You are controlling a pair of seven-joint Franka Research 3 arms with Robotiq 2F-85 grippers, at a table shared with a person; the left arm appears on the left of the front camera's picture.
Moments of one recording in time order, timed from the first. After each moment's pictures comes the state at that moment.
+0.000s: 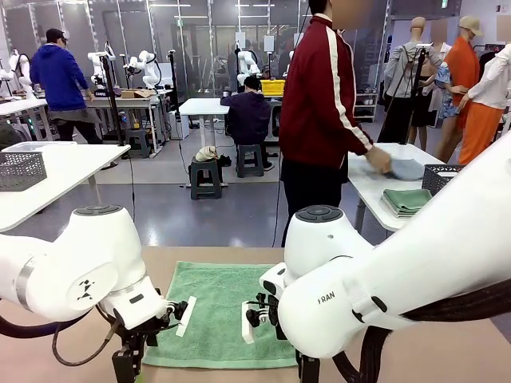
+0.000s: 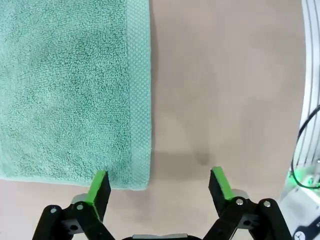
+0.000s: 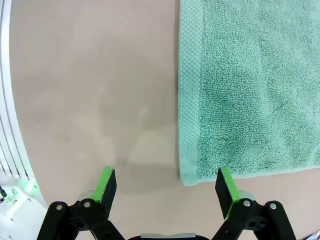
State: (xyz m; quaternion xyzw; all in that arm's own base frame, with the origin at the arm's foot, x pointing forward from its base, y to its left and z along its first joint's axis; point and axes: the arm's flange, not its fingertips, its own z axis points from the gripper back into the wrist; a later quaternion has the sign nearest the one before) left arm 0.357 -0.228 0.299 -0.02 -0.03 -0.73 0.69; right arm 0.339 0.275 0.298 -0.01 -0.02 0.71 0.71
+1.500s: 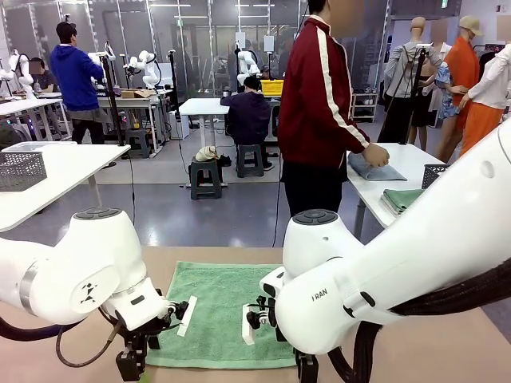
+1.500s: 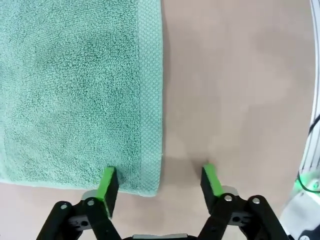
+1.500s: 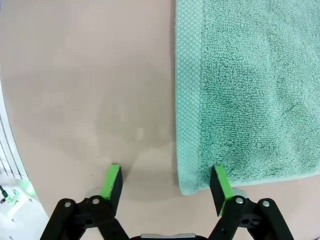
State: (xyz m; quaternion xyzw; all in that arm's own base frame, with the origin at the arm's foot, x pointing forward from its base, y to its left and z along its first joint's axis) left arm 0.362 -0.228 0.293 -0.02 -0.04 -0.73 0.69; right arm 0.349 0.275 0.286 0.00 -0.01 0.70 0.71
